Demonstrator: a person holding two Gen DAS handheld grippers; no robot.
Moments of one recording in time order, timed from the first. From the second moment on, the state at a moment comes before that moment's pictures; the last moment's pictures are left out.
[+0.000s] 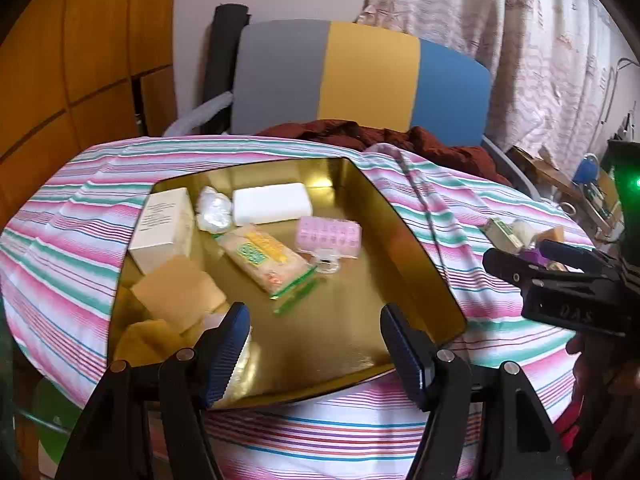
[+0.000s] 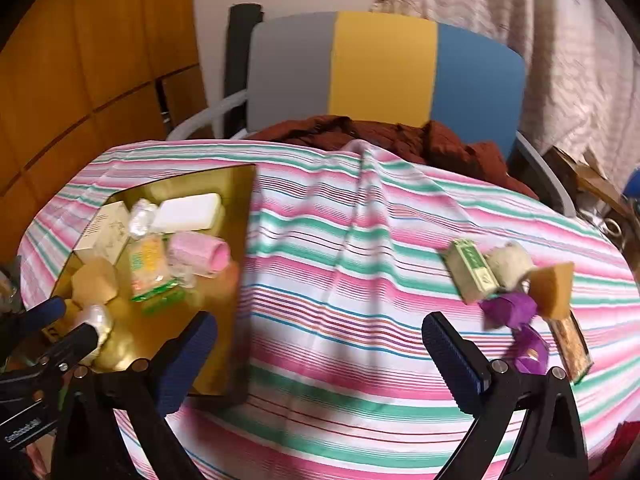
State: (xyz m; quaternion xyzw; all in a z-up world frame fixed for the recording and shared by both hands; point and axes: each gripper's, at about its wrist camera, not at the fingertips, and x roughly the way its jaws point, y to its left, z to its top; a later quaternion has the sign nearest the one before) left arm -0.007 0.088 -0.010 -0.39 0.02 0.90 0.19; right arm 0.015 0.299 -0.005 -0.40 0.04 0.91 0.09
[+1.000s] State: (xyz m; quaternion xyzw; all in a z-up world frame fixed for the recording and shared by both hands) left arm 0.006 0.211 0.000 -0.40 0.08 0.85 0.34; right arm 0.094 0.571 -0.027 -0.39 0.33 0.81 0.27
